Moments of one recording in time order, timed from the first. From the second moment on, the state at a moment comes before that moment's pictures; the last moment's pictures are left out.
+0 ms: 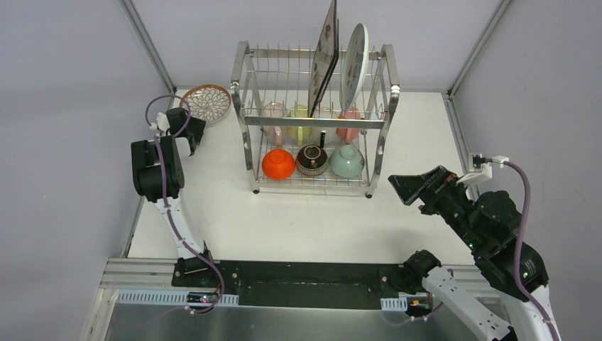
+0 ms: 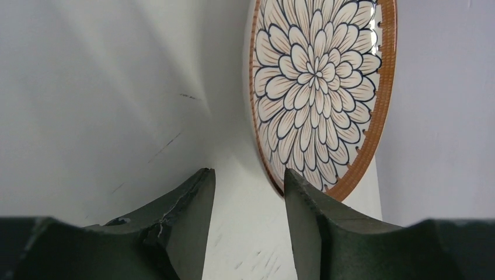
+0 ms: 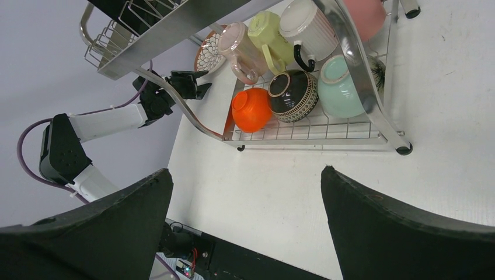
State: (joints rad) left arm 0.24 2.04 1.14 0.43 -0.02 -1.06; right arm 0.58 0.43 1.08 -0.84 0.11 0.76
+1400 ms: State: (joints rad) left arm 0.24 1.57 0.95 -0.08 -0.25 -1.13; right arm 0.58 0.35 1.07 -0.88 0.13 0.80
